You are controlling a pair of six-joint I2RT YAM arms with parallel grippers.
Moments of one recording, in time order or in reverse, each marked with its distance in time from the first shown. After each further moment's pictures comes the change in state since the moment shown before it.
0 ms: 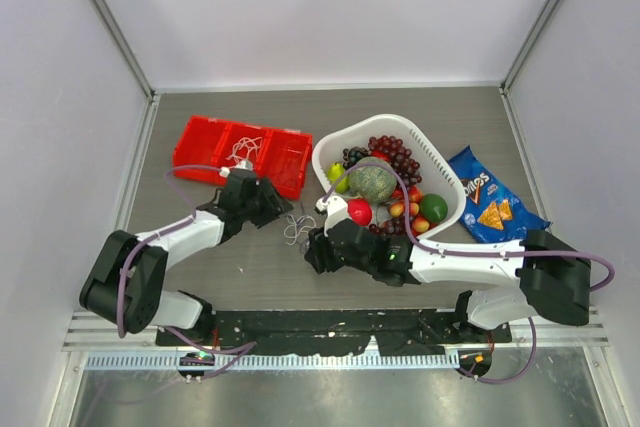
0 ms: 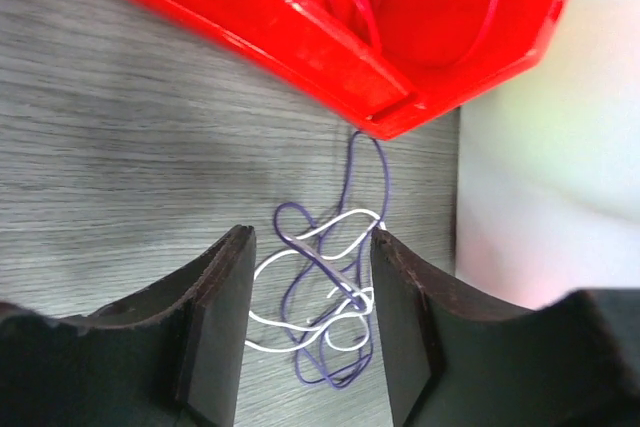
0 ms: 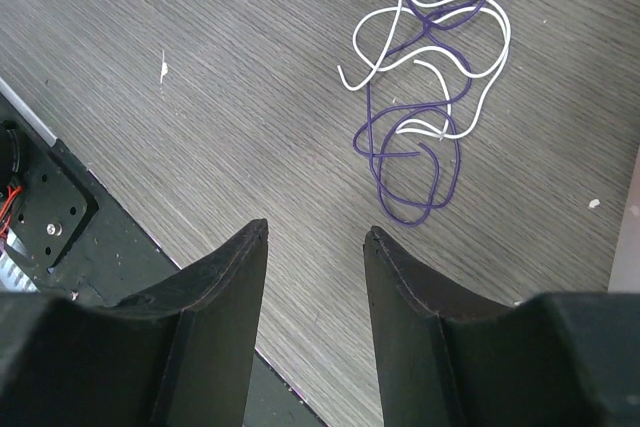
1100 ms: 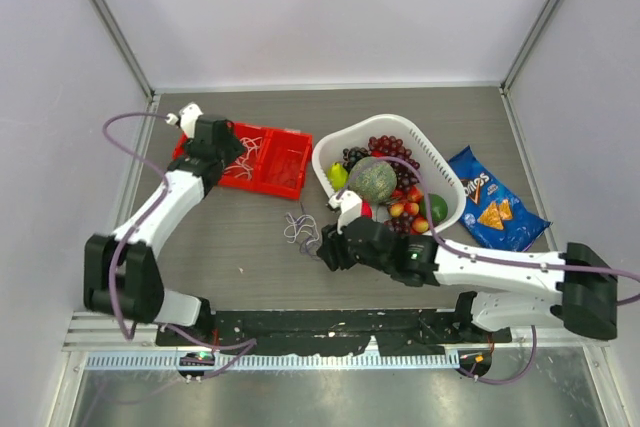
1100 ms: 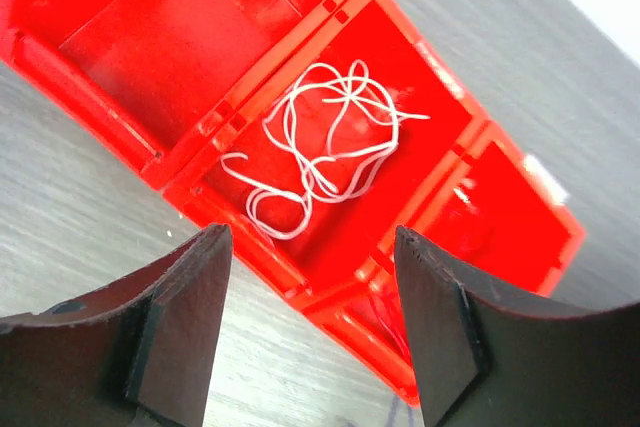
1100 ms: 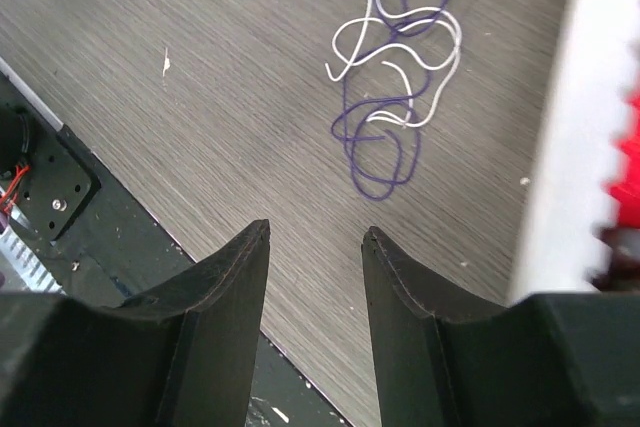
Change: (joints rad) left arm 0.200 0.077 0.460 -0.304 -0.497 0.212; right arm -0.014 -0.208 -0.006 -0.163 0.024 -0.057
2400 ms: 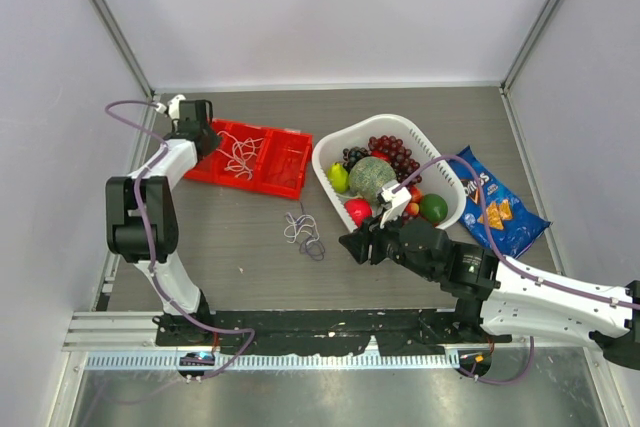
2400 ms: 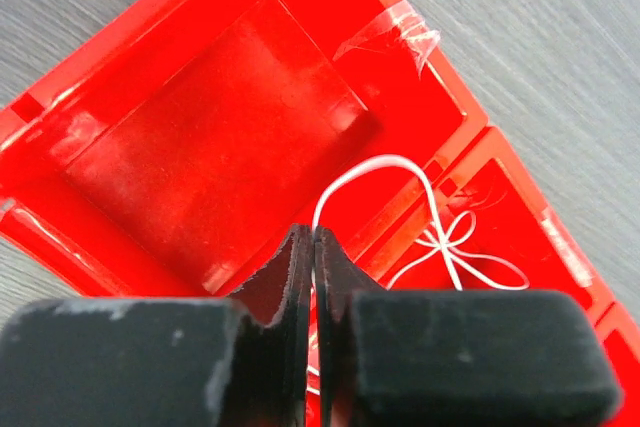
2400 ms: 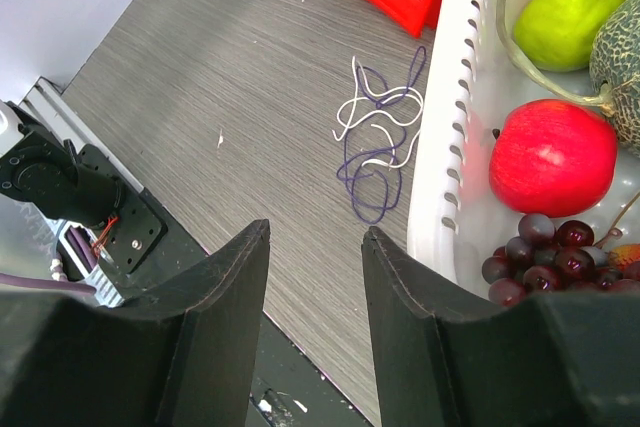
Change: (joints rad) left arm 0.217 0.324 0.197 0.074 0.164 0.054; right arm -0.013 -0.356 -0.063 -0.066 0.061 0.023
